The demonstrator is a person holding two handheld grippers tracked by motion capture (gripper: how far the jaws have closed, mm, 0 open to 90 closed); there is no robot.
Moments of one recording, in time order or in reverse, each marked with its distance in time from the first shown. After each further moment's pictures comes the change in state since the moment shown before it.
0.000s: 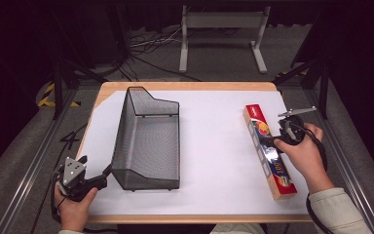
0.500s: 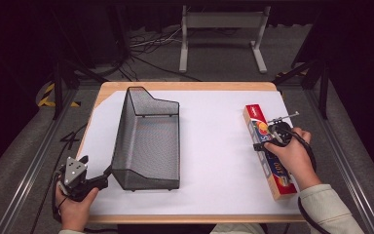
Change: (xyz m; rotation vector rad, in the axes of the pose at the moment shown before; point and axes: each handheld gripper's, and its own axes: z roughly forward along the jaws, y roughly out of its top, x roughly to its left) left arm -0.002 0.000 0.001 0.003 -0.006 0.010; right arm 0.004 -0.010 0.039 0.138 -0.077 0.071
